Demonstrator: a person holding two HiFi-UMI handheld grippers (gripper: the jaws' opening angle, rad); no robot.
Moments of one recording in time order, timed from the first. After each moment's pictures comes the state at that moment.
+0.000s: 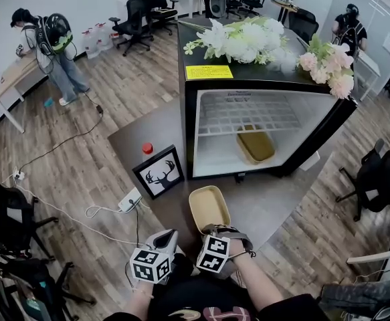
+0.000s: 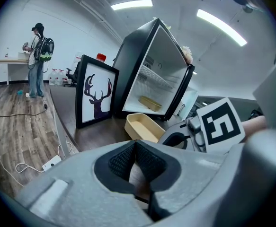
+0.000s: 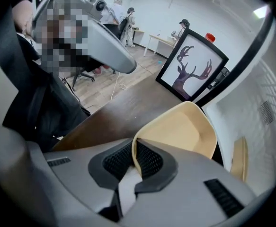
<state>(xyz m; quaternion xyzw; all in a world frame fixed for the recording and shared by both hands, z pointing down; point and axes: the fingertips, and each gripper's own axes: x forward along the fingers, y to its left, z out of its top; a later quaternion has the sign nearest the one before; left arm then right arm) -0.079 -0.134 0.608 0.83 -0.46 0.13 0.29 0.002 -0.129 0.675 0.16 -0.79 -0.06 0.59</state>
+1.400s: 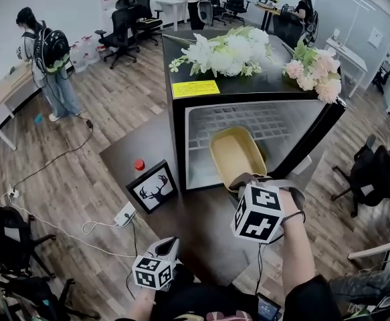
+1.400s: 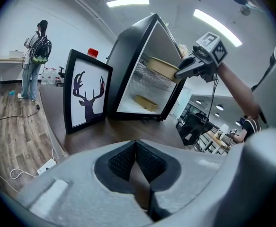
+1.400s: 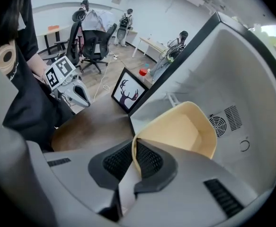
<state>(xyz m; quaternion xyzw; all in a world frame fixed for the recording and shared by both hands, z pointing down) -0.065 -0.151 0.607 0.85 -0.43 0.13 0.28 0.074 -0.243 0.443 0.22 -0.76 -0.11 0.60</state>
